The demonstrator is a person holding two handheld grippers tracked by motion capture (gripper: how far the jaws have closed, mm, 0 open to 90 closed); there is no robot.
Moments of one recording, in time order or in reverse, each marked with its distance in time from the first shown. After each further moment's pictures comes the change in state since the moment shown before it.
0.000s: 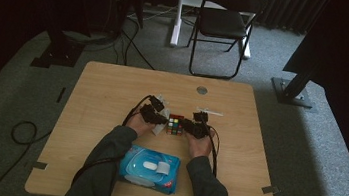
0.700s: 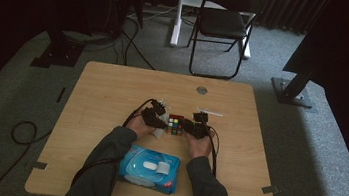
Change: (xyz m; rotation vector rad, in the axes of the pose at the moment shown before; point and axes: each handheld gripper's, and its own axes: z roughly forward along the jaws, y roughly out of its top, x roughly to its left) left arm -0.003 -0.002 0.007 0.084 -0.005 0.037; right arm 0.000 -0.001 0.000 -0.004 0.000 0.005
